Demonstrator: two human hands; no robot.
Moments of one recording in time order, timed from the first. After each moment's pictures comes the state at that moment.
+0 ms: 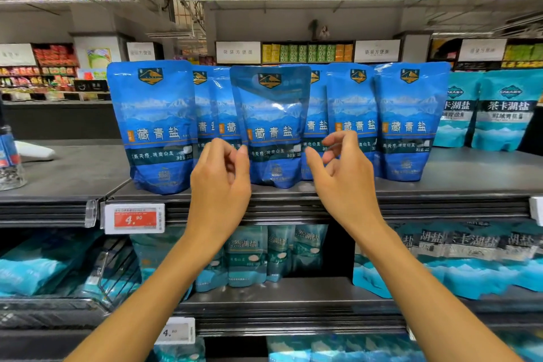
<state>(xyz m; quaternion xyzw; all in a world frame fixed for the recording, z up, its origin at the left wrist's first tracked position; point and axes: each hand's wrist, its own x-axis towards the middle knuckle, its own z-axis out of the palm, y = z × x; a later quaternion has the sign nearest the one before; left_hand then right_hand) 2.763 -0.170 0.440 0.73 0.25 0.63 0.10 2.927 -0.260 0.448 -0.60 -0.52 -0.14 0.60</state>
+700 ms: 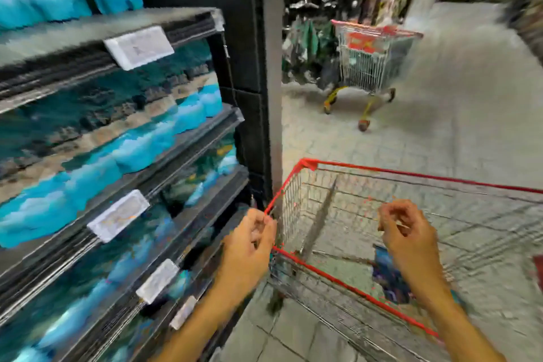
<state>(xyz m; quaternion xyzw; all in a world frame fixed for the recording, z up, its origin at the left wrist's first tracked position) 2.977 -0.505 0.179 0.81 -0.09 0.09 0.57 2.981 -0.770 0.169 -0.78 0.09 -0.22 0.58</state>
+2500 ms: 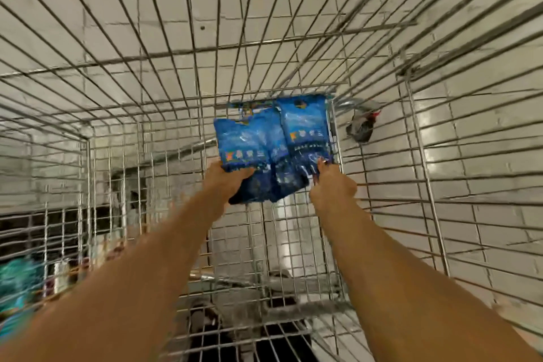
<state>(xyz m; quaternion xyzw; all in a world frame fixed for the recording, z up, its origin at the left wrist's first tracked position) 3.239 -0.933 -0.477 0.80 0.13 -0.42 0.40 3.120 -1.082 -0.484 -0.51 0.72 -0.01 0.47</state>
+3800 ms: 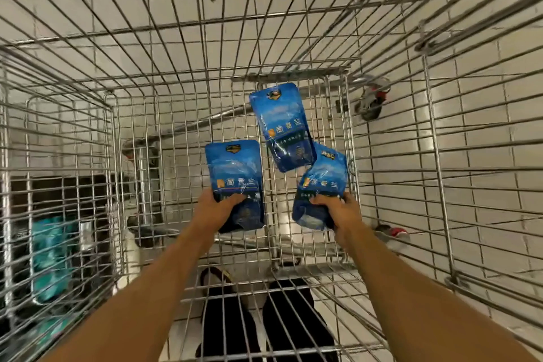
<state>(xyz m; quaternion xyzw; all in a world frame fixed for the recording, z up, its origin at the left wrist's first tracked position) 3.178 -0.823 -0.473 0.75 0.18 -0.46 0.44 3.031 -1.022 -0.474 -0.37 0.69 0.05 0.62</state>
